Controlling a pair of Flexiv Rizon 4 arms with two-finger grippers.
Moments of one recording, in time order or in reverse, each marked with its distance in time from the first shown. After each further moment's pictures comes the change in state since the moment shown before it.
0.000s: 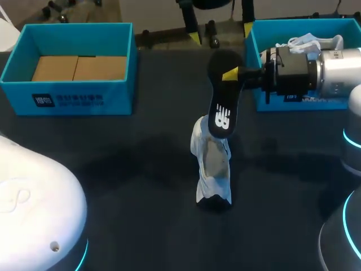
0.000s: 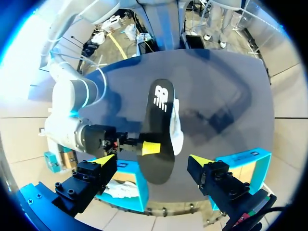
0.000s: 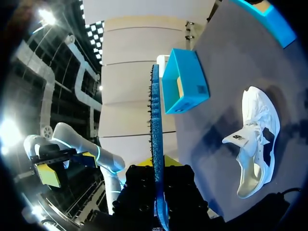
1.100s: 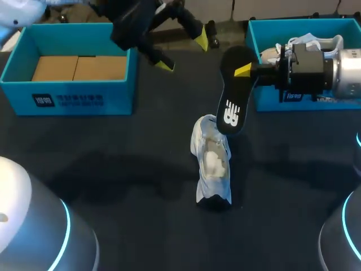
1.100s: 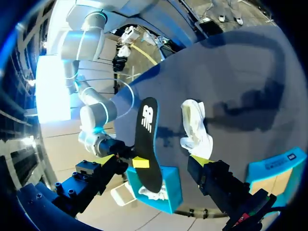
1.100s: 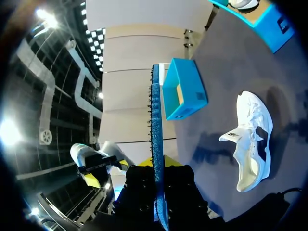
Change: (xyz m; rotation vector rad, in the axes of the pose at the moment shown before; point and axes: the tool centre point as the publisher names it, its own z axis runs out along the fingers) left arm 0.065 -0.044 0.001 0.008 -0.496 0.136; right arm 0.013 -0.005 -0.026 -0.076 -0.004 0.002
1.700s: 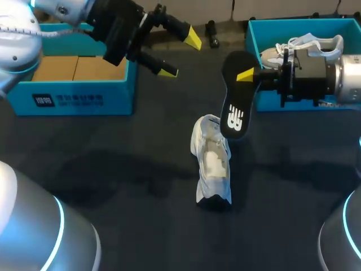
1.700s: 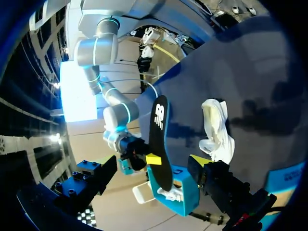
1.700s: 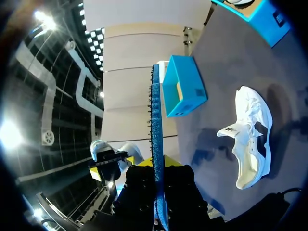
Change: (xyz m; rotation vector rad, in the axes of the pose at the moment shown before) left arm 0.004 -0.001 0.002 -0.004 -0.274 -0.001; right arm -0.009 -0.006 -0.005 0.028 0.022 0.018
